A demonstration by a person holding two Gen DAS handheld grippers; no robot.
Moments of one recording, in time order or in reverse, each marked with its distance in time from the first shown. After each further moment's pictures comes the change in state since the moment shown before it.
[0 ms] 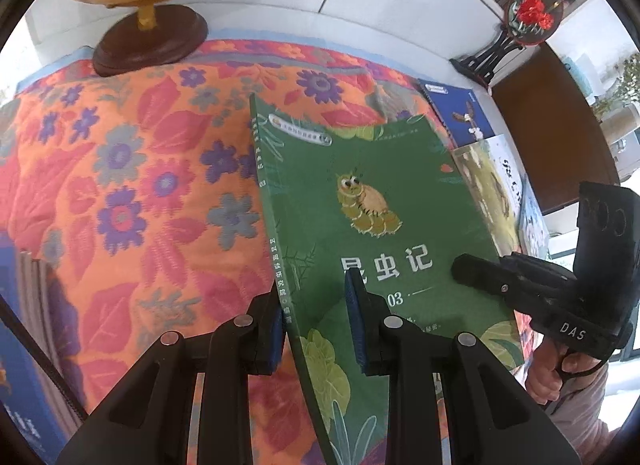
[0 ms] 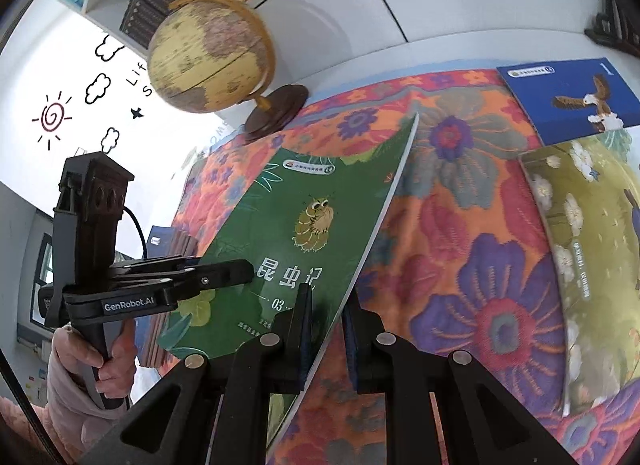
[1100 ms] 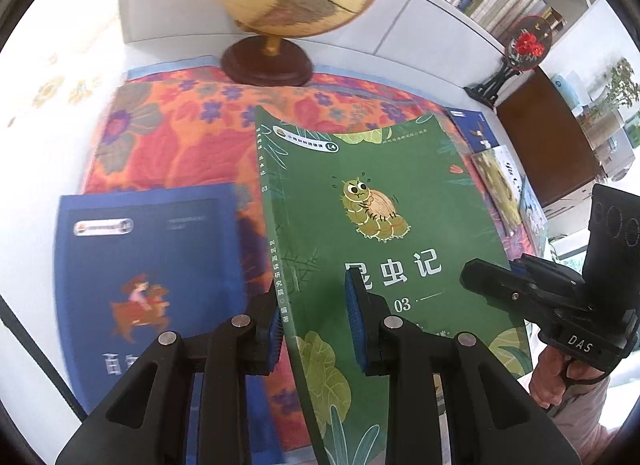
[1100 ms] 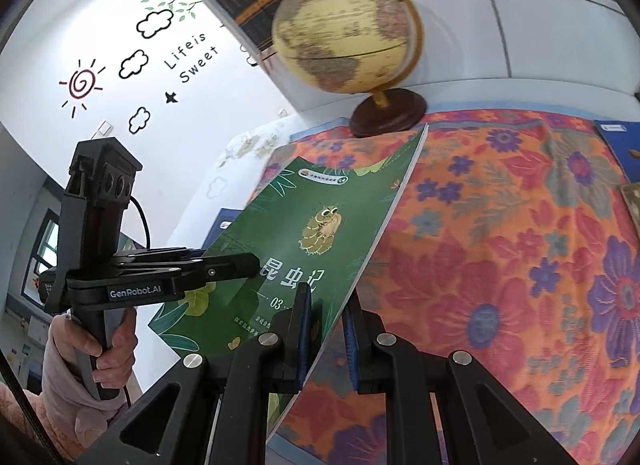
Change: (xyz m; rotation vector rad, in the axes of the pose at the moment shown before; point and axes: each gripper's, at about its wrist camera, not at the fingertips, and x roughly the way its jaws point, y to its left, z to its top) left arm -0.121 0.110 -0.059 0.002 -0.078 0.042; right arm 0.035 0.172 -0.028 -0.119 -0.067 0.010
